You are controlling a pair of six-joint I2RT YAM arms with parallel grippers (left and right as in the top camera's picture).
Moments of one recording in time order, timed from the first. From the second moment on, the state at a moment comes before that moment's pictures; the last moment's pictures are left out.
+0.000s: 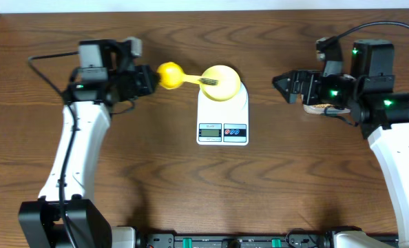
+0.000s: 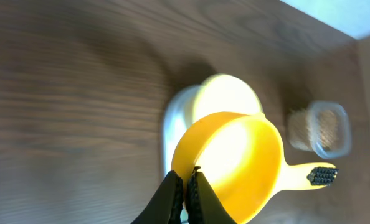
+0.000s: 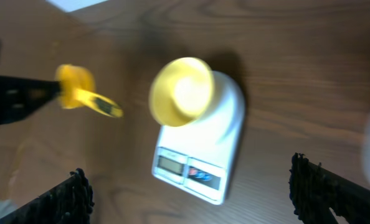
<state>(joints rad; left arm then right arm) 0.00 1.55 1.25 -0.60 0.56 -0.25 0.09 1.37 1.27 -0.70 -0.60 0.22</state>
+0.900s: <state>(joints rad) -0.20 1.55 1.25 -0.45 0.75 -0.39 0.14 1.53 1.27 -0.55 -0.98 0.31</state>
